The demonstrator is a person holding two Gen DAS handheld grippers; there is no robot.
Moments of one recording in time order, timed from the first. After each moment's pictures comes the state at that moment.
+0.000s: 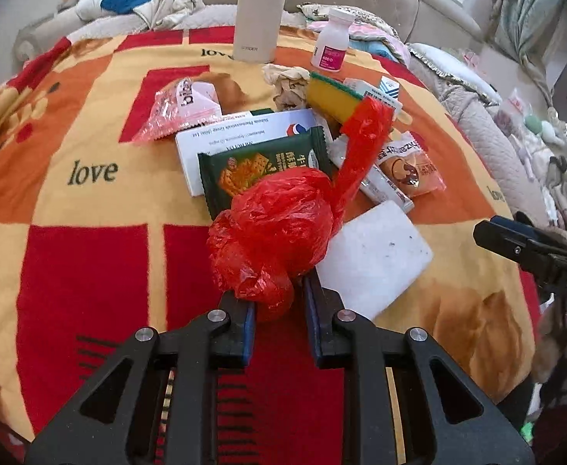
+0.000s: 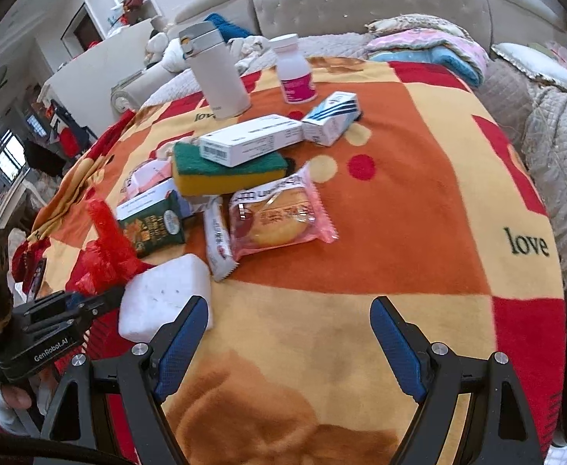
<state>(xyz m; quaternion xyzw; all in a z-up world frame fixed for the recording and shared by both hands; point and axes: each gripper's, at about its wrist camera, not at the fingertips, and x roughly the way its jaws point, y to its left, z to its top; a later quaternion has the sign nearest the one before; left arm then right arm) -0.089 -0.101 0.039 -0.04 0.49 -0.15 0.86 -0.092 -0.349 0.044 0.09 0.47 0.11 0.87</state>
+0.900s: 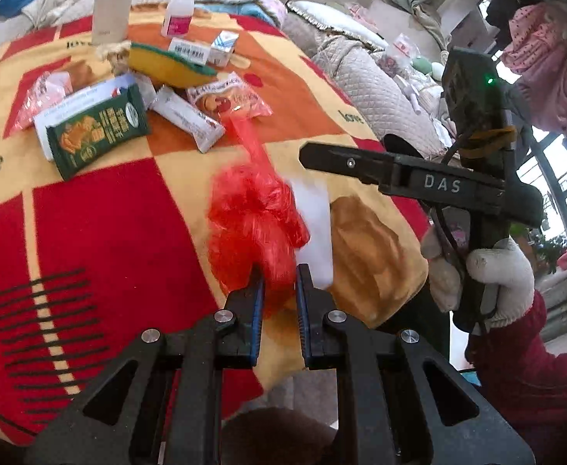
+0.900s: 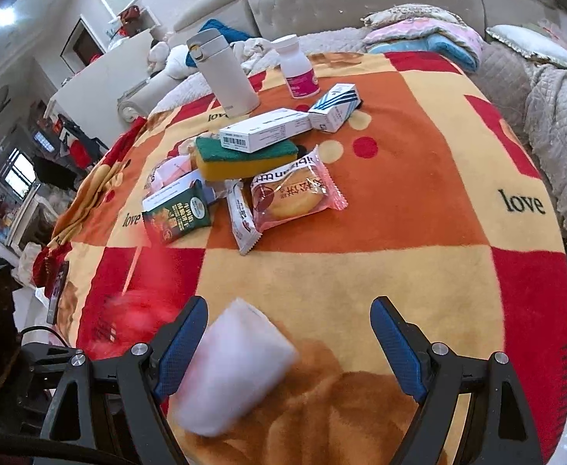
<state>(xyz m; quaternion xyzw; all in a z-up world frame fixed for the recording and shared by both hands) -0.156 -0.142 0.070 -0.02 0.51 -0.36 0.78 -0.124 -0.348 0.052 0.13 0.47 0.13 0.86</state>
